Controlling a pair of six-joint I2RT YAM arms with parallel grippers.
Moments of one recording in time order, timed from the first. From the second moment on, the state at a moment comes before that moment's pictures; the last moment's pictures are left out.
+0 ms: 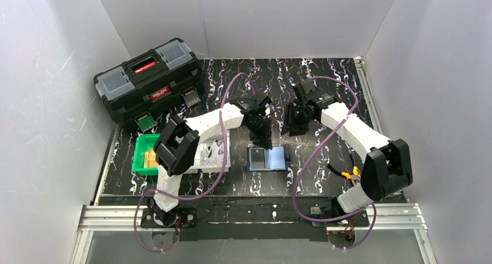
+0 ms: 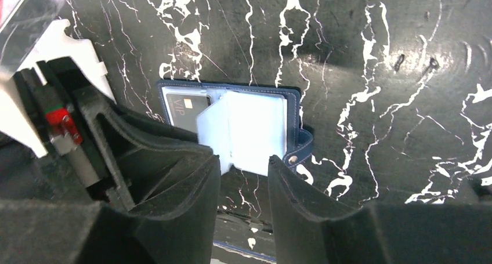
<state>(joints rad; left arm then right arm) -0.80 1.96 1.53 -0.74 0.32 -0.71 0.47 1.53 1.22 -0.83 -0.17 0.57</state>
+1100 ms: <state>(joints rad) -0.76 2.04 1.60 -0.76 0.32 -0.70 0.47 1.40 1.10 -0.84 -0.18 0.62</state>
